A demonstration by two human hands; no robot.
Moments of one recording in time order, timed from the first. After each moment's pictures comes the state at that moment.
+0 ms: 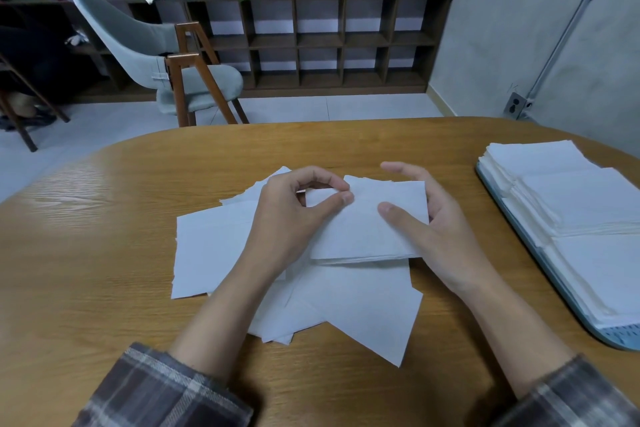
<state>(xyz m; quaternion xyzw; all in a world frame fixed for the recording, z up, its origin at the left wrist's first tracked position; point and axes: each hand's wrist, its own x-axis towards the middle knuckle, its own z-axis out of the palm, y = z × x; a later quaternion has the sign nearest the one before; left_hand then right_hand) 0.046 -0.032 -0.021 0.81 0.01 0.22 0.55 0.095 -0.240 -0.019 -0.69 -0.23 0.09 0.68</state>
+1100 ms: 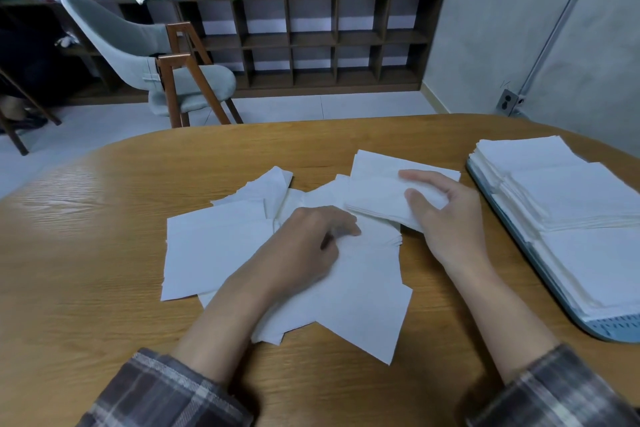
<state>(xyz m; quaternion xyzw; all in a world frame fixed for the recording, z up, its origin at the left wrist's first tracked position) 0.050 -0.040 -0.046 0.94 -0.10 0.07 0.30 0.128 -0.255 -0.044 -0.79 -0.12 -0.10 0.59</state>
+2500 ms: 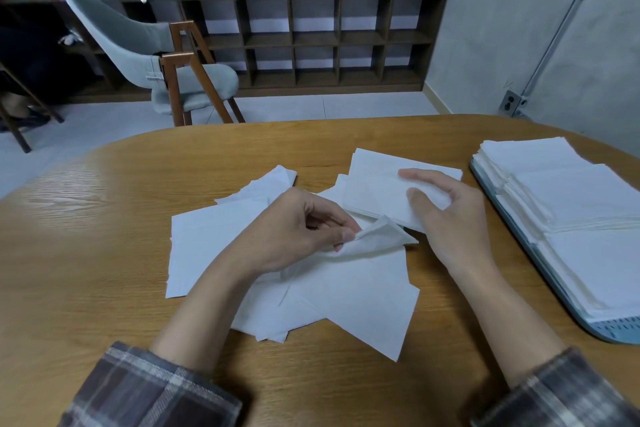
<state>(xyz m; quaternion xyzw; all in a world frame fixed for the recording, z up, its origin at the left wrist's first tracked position) 0.036 -0.024 -0.008 0.84 -0.06 -0.02 0.54 0.119 -0.252 -0.037 -0.78 -0.12 -0.08 0.60</state>
